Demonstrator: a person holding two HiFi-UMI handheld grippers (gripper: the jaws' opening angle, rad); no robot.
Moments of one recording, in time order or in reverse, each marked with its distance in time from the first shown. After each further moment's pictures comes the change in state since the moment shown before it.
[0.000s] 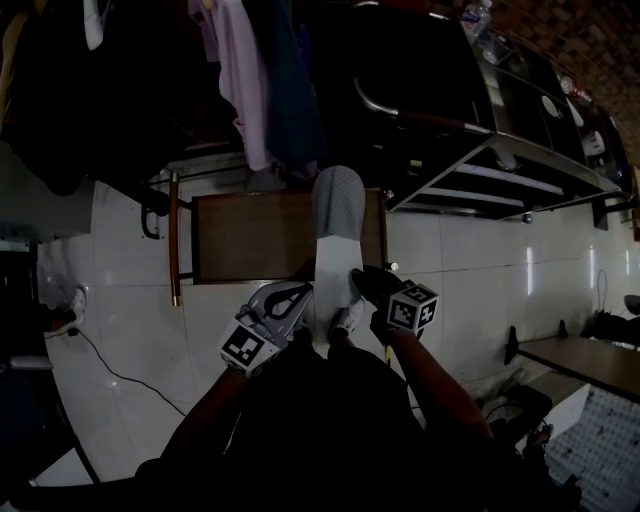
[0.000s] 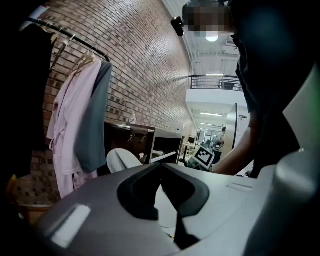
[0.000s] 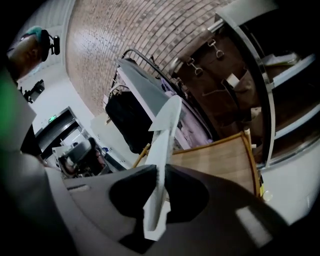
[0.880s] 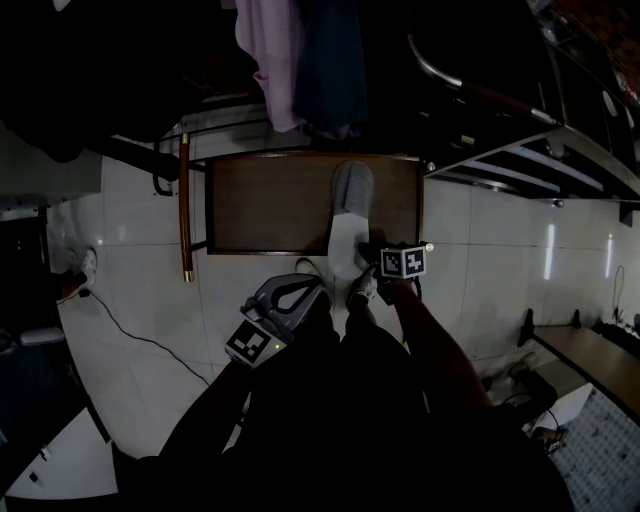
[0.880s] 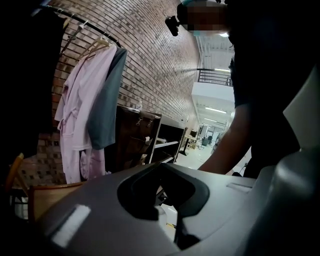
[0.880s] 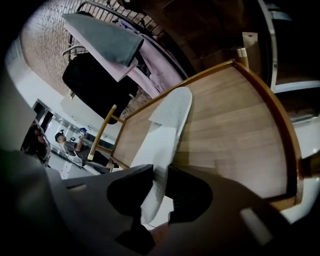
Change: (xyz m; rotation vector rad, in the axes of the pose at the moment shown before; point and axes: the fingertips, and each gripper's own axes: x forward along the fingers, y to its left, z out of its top) left arm -0.023 0.028 -0.059 -0.086 0.114 0.019; right arm 0.117 -0.122 -0.138 0.145 0.398 -0.157
